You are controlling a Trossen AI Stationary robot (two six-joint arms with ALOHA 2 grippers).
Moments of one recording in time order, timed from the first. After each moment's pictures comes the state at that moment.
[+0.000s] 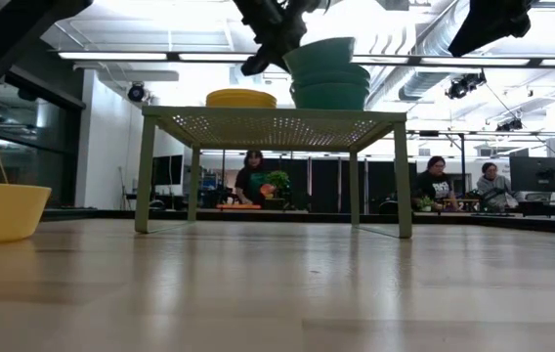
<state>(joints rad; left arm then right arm) 0.40 2.05 2.34 -1.19 0.19 -0.40 -0.21 0.75 1.07 -1.01 0.46 0.29</state>
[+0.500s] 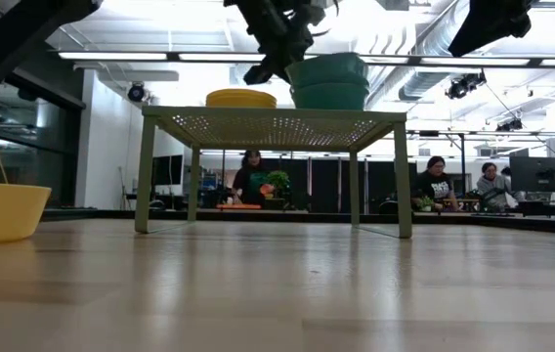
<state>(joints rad) 0.39 2.08 2.34 -1.22 0.18 -0.40 -0.21 0.75 1.06 -1.01 0.46 0.30</state>
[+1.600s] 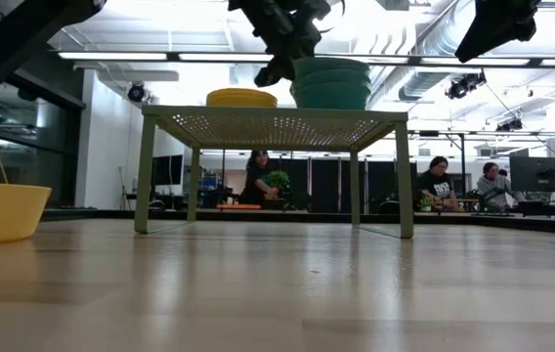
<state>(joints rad) 0.38 2.11 2.34 -1.17 0.25 -0.33 -0.21 0.75 1.06 -1.07 0.42 0.33</state>
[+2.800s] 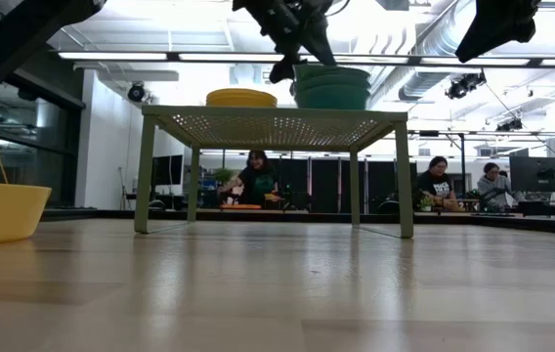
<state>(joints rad) 0.38 2.11 2.34 -1.06 0.24 -0.16 -0.21 0.75 1.06 -1.07 0.38 0.34</state>
